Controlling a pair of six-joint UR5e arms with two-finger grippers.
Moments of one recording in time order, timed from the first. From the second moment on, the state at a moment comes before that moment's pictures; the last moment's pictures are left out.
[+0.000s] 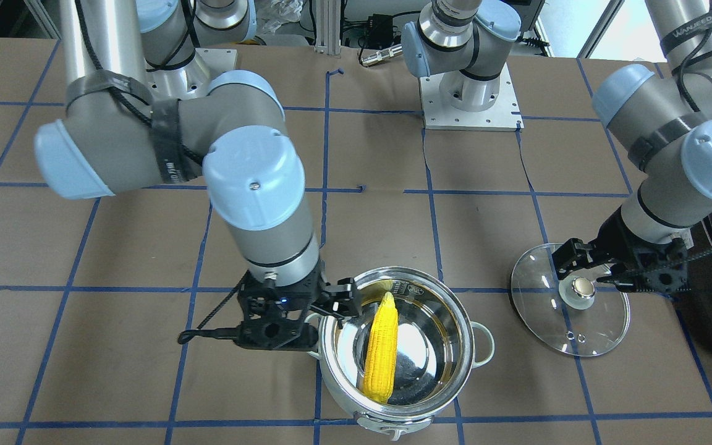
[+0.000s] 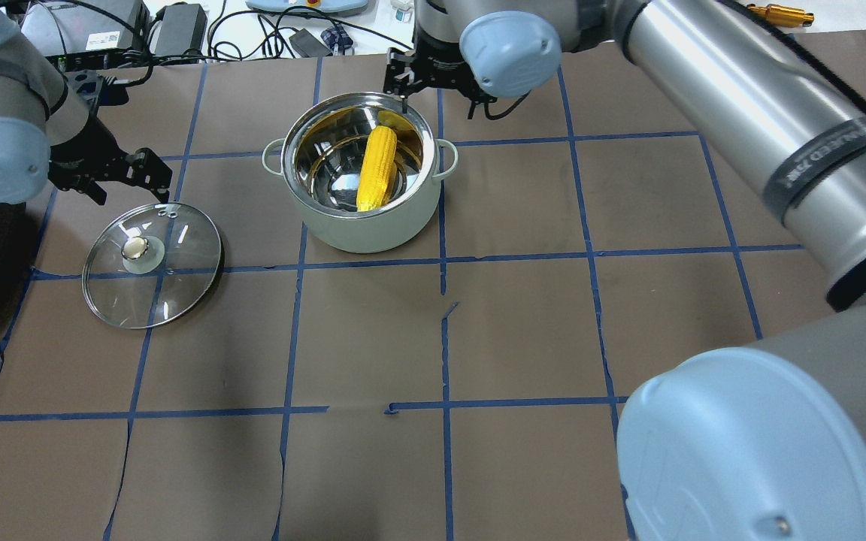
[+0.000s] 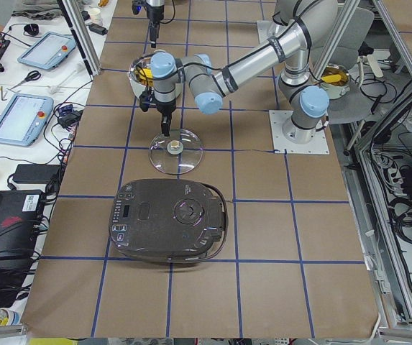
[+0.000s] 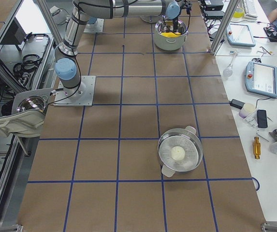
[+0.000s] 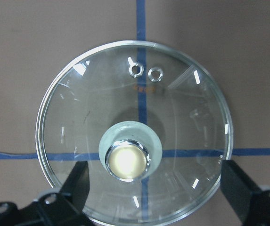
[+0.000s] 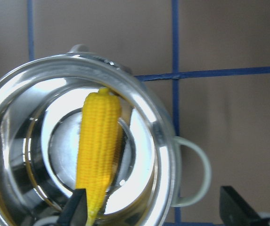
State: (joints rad) left arm -1.29 -1.81 -1.67 -1.21 1.61 0.25; right arm 1.82 -1.03 1.19 -1.86 -1.48 0.34
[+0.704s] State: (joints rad) left arm -1.53 -1.65 -1.55 -1.45 1.60 -0.06; right arm 1.54 -1.44 1.56 -1.72 -1.49 0.16
